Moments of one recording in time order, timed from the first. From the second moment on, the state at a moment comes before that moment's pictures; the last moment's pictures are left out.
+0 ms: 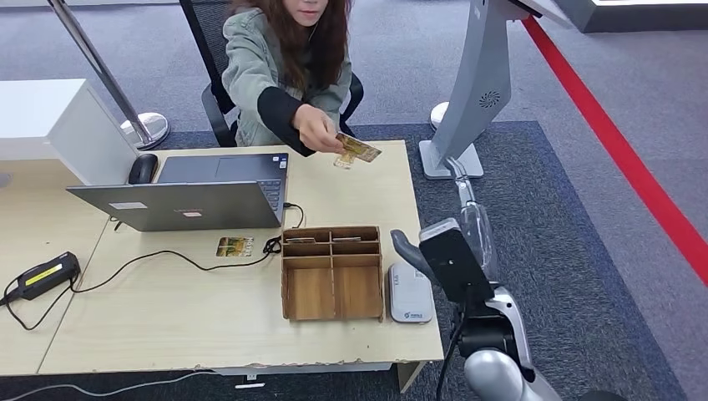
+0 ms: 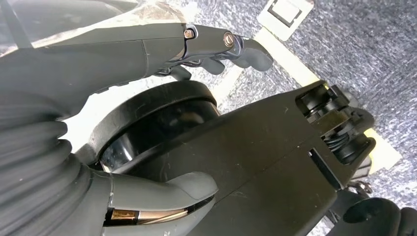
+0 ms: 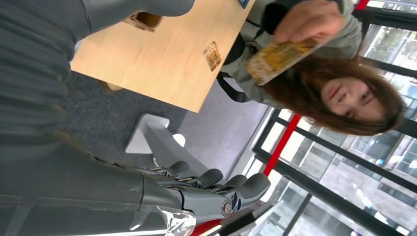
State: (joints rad) left arm -0.13 -0.07 -0.82 -0.21 0.39 0.32 -0.21; right arm -0.33 -0.14 0.42 -1.61 0.42 -0.40 0.24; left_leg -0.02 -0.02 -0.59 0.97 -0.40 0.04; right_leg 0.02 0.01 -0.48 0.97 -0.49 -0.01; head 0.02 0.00
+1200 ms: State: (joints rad) left arm -0.17 -0.13 -0.85 -0.22 0.32 0.35 -0.20; right arm -0.58 0.03 0.61 -1.22 0.38 -0.40 0.21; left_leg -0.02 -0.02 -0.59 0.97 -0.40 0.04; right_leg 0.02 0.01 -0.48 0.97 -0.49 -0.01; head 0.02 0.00
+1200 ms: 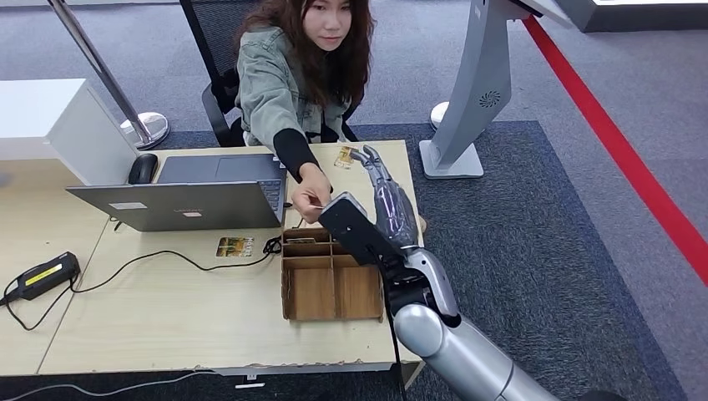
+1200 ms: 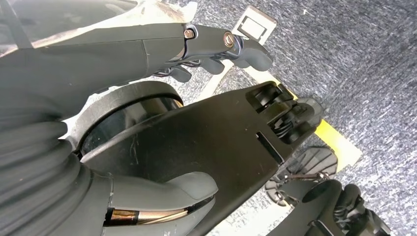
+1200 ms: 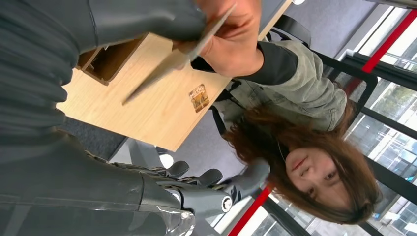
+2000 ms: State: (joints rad) left arm -0.17 -0.13 -0.85 -0.22 0.30 0.35 -0.20; right arm -0.58 0.03 0.63 -1.18 0.34 -0.42 0.20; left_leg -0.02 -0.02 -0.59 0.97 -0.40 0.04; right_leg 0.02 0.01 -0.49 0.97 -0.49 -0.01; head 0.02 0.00
